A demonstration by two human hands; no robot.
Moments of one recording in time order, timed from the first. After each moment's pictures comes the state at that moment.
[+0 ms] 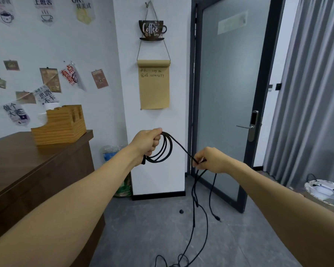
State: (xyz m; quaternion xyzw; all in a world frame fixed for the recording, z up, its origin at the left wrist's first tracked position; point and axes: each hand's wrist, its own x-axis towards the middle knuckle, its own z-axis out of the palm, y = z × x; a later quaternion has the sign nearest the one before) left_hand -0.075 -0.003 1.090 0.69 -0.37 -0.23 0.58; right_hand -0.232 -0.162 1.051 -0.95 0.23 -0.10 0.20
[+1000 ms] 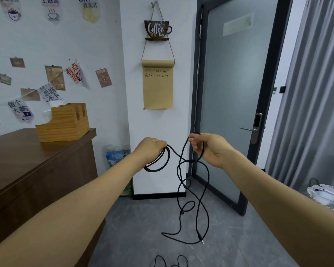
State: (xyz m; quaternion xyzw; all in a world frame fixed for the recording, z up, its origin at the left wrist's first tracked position) left_hand -0.072 0.001 1.074 0.78 -0.39 -0.13 0.46; right_hand -0.210 -0.135 1.081 -0.51 0.21 -0.29 0.78
